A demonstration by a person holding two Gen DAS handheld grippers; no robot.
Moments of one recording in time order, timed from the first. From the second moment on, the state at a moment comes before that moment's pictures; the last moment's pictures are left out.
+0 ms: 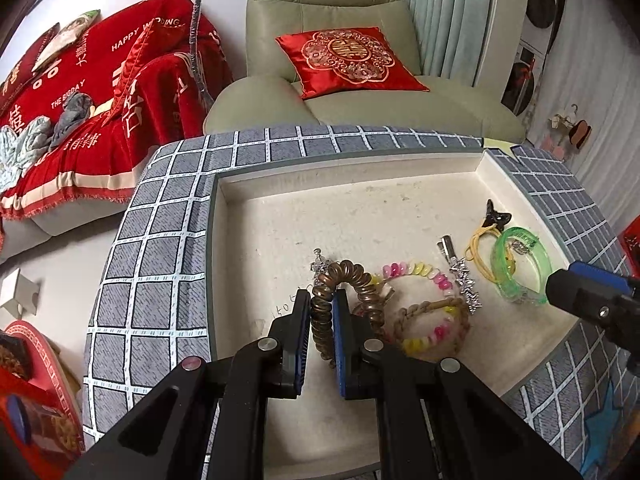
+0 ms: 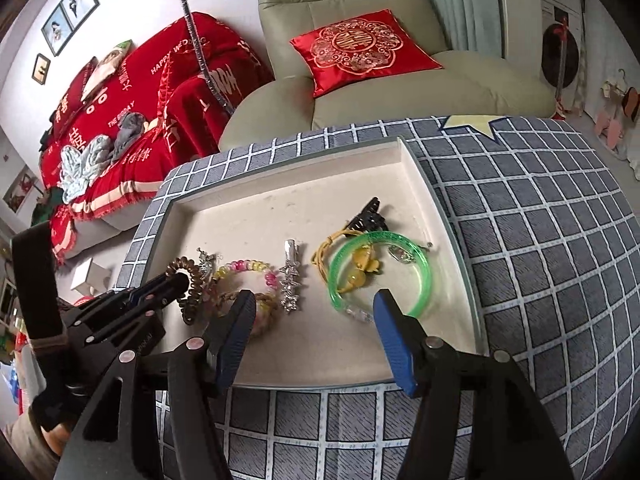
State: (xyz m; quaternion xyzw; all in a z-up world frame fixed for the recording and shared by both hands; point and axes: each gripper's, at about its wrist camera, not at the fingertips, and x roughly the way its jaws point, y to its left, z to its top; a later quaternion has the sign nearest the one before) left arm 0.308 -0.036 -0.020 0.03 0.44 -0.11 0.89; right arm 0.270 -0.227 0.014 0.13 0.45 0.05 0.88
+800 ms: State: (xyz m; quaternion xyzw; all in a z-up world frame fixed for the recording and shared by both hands) left arm 0.312 -0.037 -0.015 0.02 0.44 -0.11 0.89; right arm 0.255 -0.250 0.016 0.15 0.44 0.03 0.88
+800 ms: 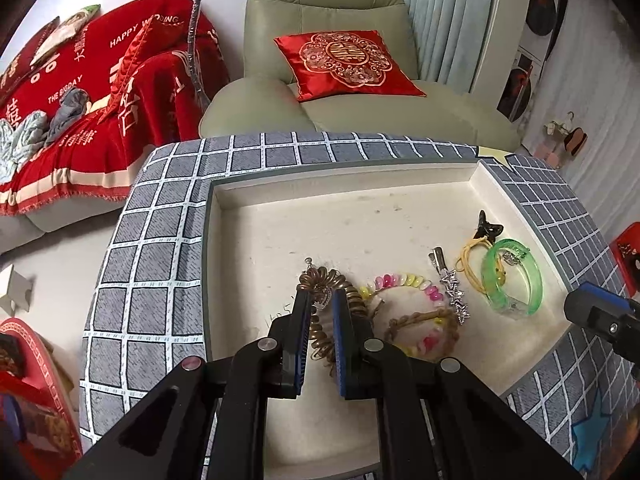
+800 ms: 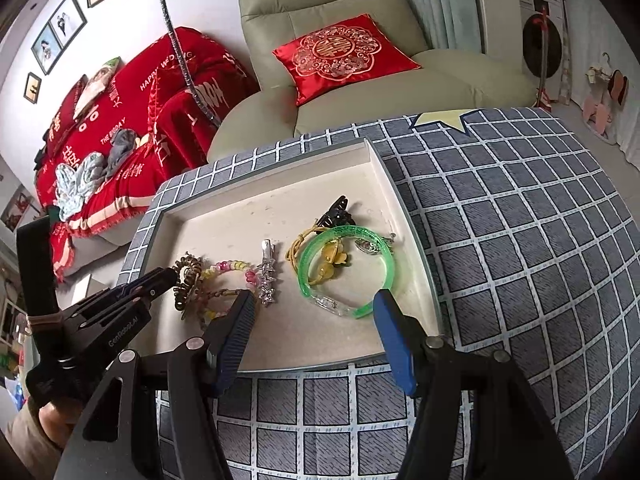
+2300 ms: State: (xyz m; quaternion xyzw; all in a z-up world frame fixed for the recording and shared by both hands) left arm 0.283 -0.037 0.013 0.06 0.39 -0.07 0.92; right arm 0.256 -0.233 0.018 0.06 0.42 0.03 0.90
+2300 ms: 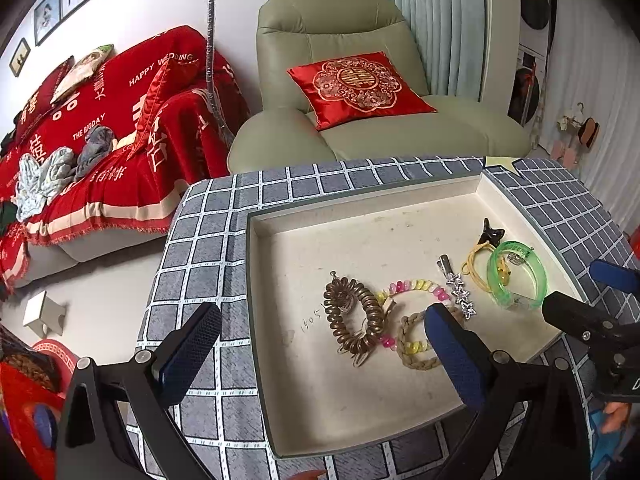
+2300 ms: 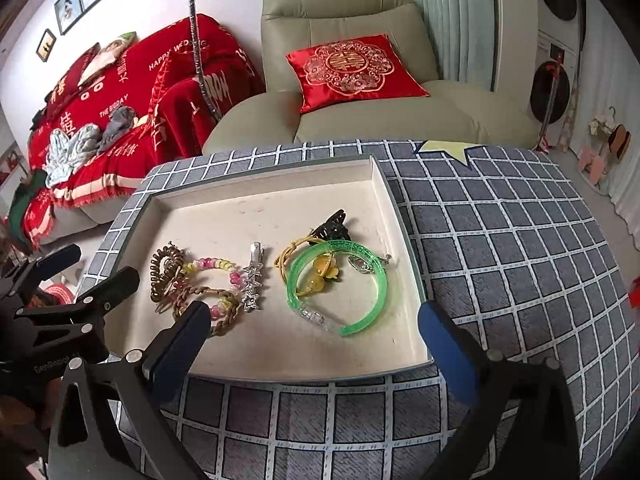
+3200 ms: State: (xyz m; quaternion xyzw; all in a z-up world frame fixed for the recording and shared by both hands) left arm 0.239 -0.030 0.007 0.05 0.42 -0.07 0.90; right arm 0.227 -0.227 0.014 0.04 0.44 0.03 0.89
